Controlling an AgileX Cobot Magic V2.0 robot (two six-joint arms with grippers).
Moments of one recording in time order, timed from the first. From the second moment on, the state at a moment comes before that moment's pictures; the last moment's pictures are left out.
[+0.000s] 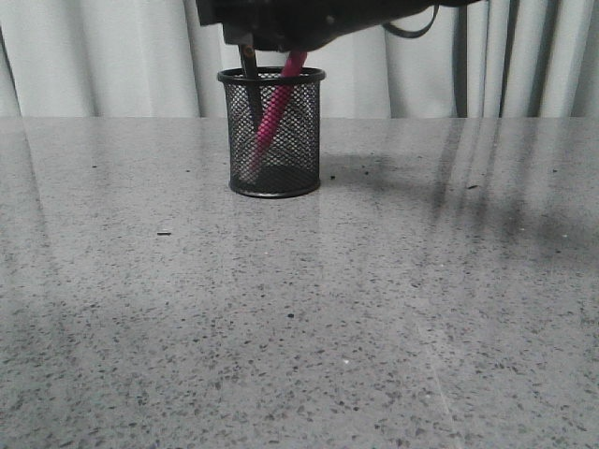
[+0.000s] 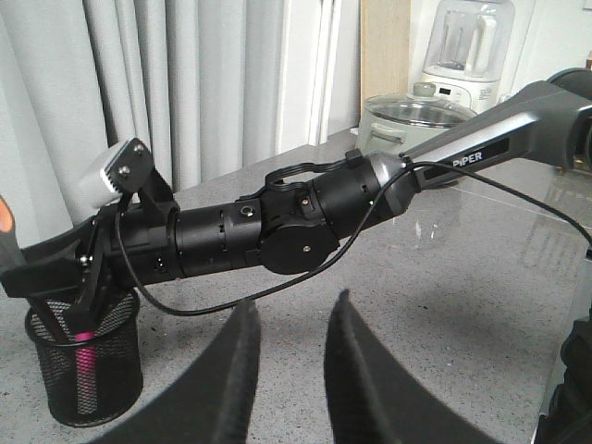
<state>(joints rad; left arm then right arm) -0.41 0.59 -0.82 -1.03 0.71 0.89 0.53 1.83 -1.24 -0.27 -0.38 0.20</state>
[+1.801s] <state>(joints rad) -0.42 0.59 -0.82 -0.99 0.75 0.89 0.53 1.77 -1.07 -0.18 -0.50 0.20</state>
